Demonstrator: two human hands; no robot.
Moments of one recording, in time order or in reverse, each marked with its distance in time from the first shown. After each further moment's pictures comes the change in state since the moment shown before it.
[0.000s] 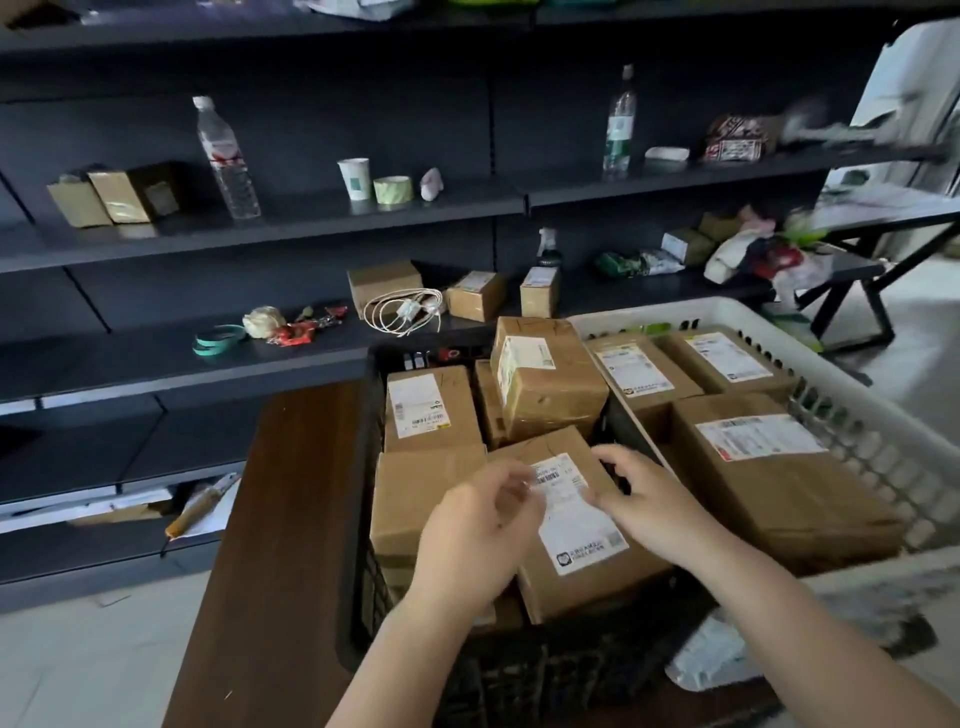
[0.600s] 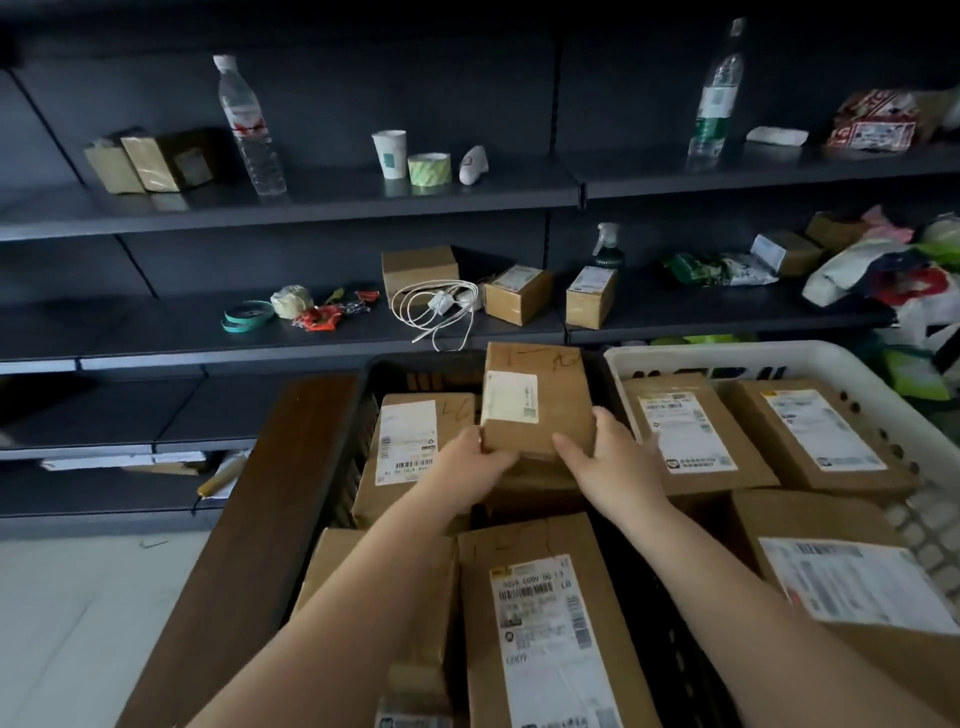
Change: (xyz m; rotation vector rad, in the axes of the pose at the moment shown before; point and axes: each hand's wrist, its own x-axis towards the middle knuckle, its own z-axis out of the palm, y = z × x) left_hand 0.190 -0.040 0.028 -0.039 -0.062 -0.480; right_hand 0.185 0.008 -0.012 -0.215 0.174 -0.029
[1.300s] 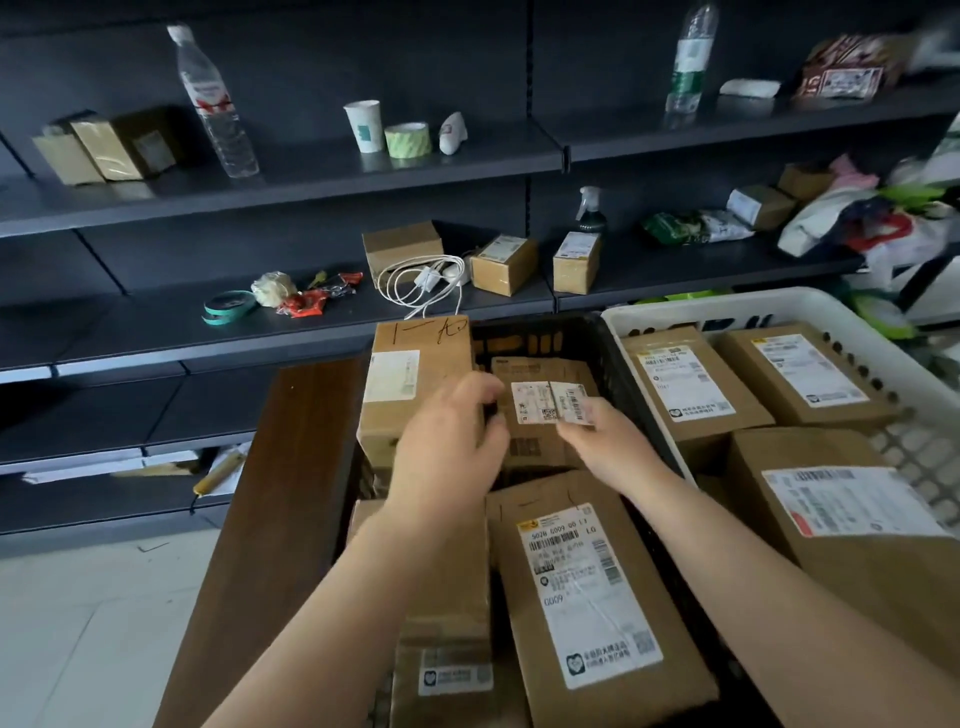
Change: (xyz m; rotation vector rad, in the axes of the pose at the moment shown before) left_hand -0.060 -0.009 -0.036 0.314 0.356 0.547; right_hand -0.024 -0.010 0.016 0.286 -0.191 0.092
